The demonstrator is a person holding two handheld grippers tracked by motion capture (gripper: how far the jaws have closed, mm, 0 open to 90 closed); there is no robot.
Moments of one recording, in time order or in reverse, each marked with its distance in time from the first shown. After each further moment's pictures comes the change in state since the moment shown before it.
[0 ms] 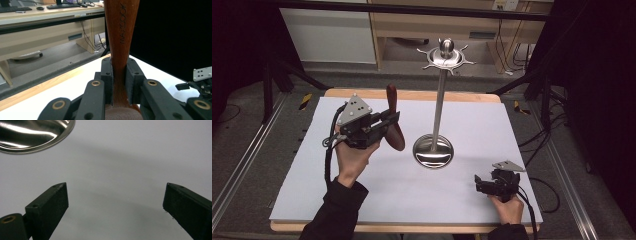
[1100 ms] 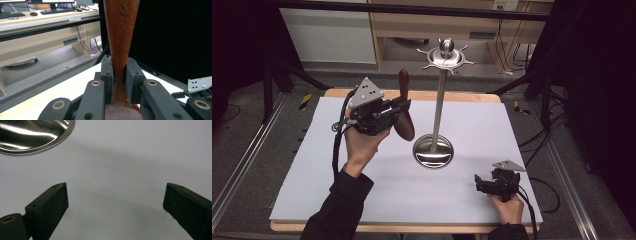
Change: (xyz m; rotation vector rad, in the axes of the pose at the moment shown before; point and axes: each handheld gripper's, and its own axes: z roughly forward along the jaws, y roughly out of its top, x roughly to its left) left arm -0.007 0.032 0.020 0.004 -0.042 0.002; right arm -0.001 0.001 0.000 -0.001 0.003 0.005
